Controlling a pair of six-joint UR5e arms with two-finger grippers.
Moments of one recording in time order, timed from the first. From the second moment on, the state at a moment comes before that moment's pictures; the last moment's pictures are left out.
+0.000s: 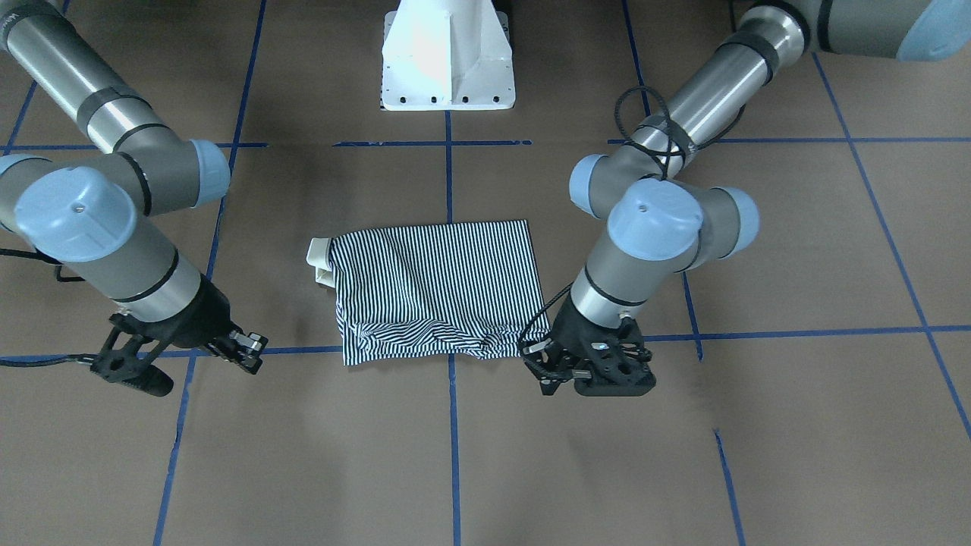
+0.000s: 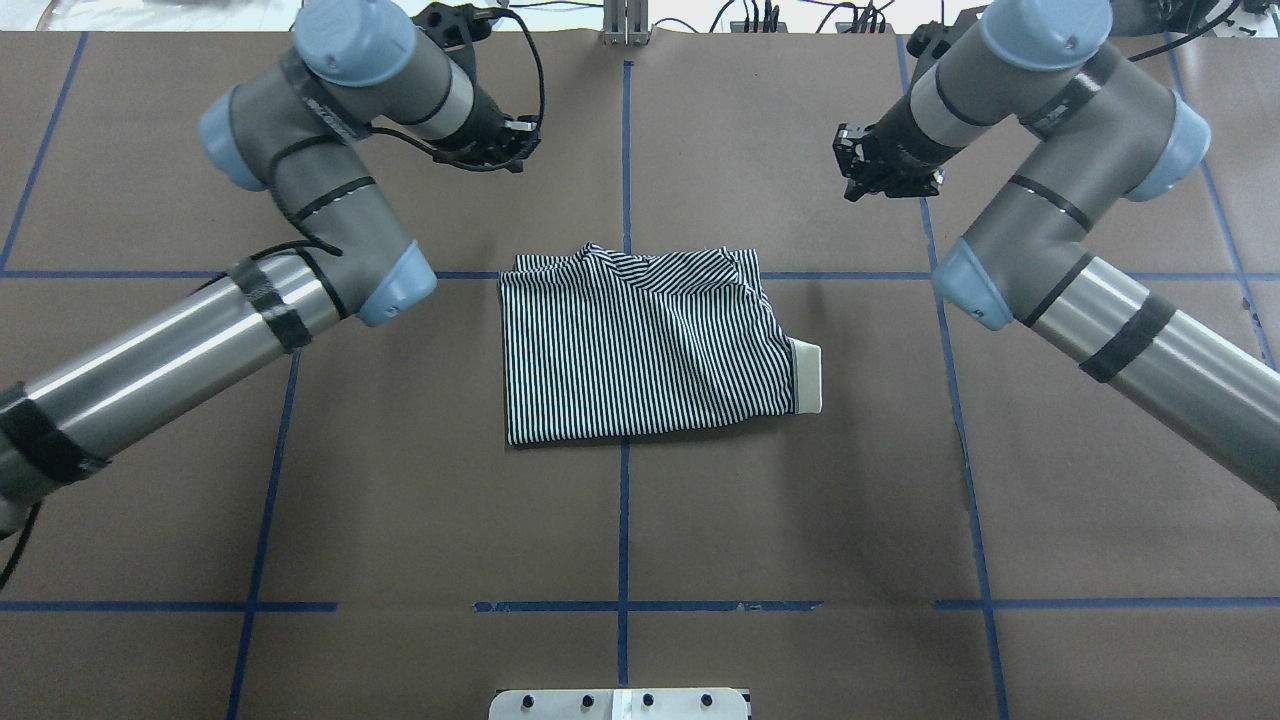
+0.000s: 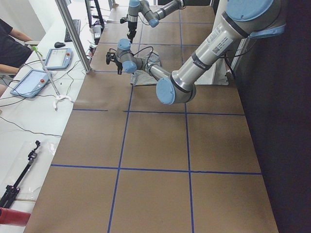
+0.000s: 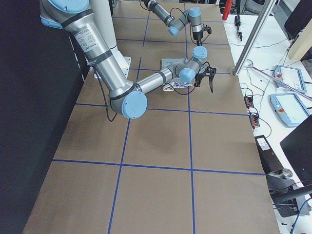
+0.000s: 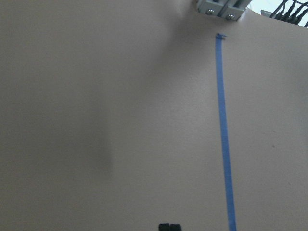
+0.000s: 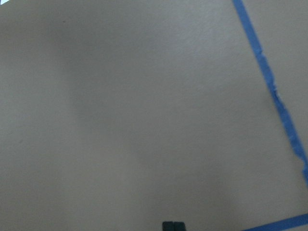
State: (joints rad) left arm -0.85 -2.36 -1.20 -2.20 -2.00 -1.14; right arm 0.96 -1.03 1.41 -1.15 2.15 1.29
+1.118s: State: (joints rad) left arm -1.44 -1.68 -1.57 -2.19 -2.32 -0.31; right arm 1.44 -1.41 1.45 -1.27 2.34 0.34
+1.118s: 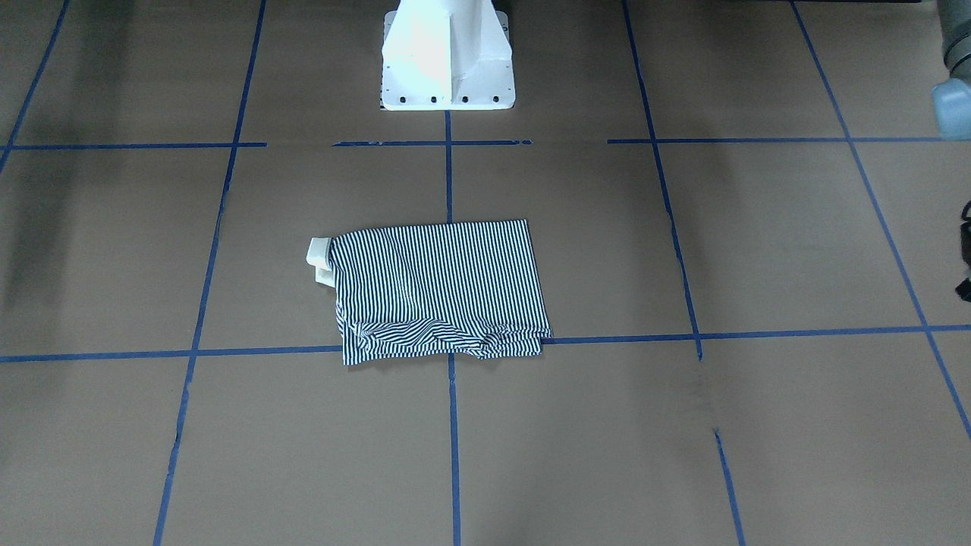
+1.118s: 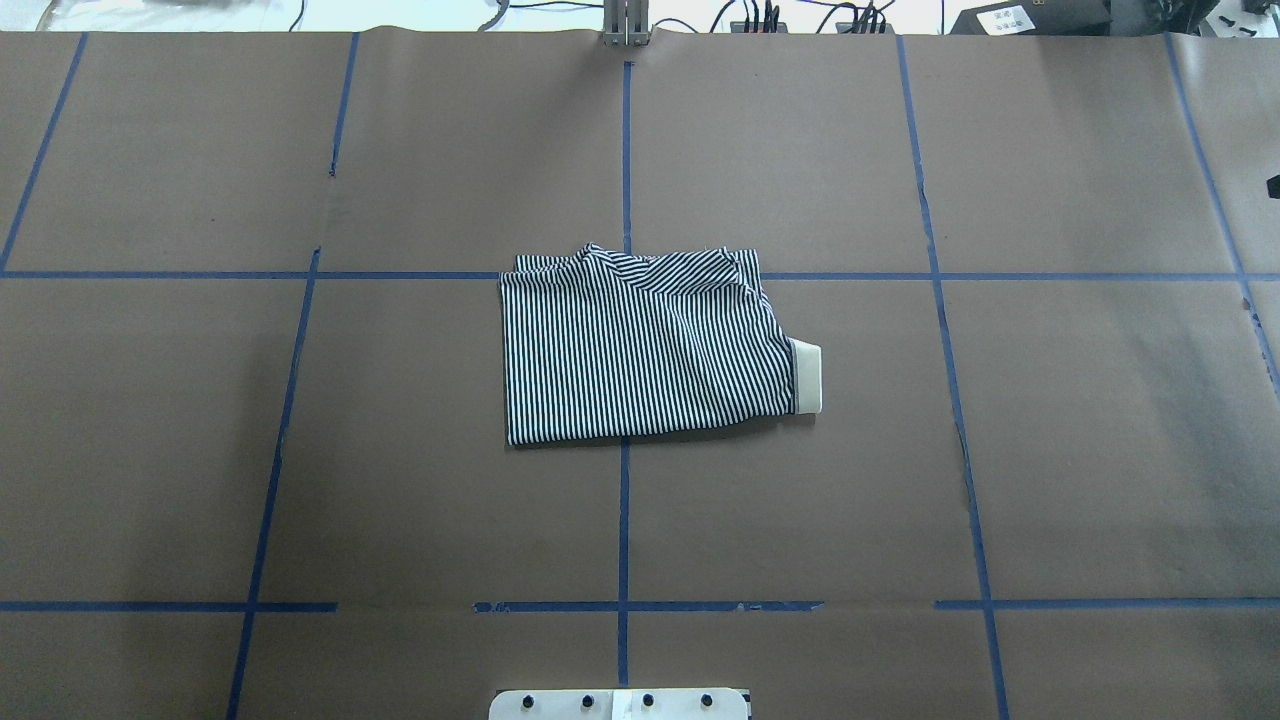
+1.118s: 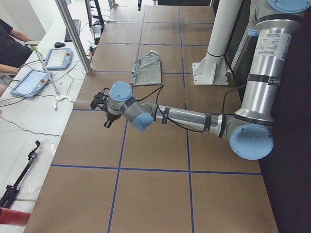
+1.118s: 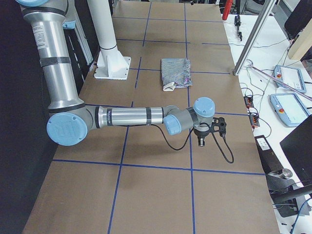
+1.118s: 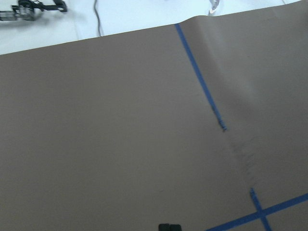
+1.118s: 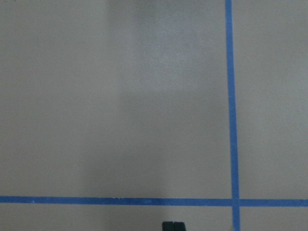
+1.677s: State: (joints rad) left arm -1.60 -1.56 -1.60 -1.89 -2.32 0.00; right arm 1.47 -1.48 1.60 -1.55 2.33 0.14
